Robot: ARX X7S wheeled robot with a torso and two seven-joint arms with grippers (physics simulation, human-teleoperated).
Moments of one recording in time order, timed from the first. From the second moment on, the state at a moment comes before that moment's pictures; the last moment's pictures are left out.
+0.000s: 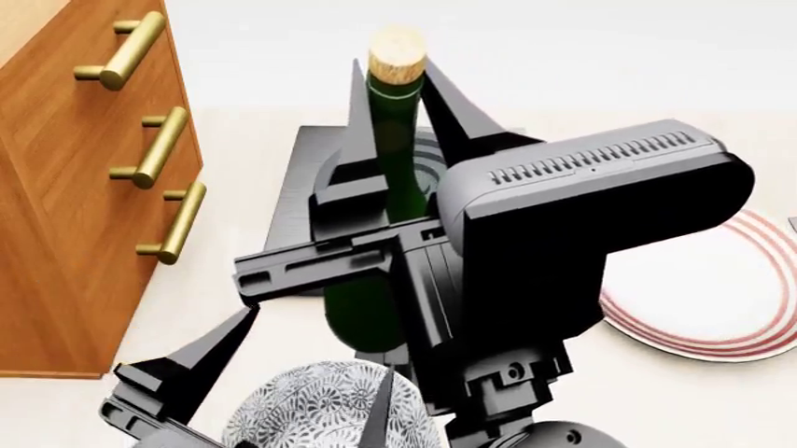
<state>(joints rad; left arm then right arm) -0.15 -0.06 0.53 0.61 0.06 -0.47 -0.09 0.68 0.19 -0.22 -0.77 0.54 0.84 0.30</state>
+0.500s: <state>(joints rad) -0.27 -0.05 0.55 0.42 -0.01 -0.41 -0.13 0.66 0.20 -0.22 -0.79 0.57 0.82 0.32</state>
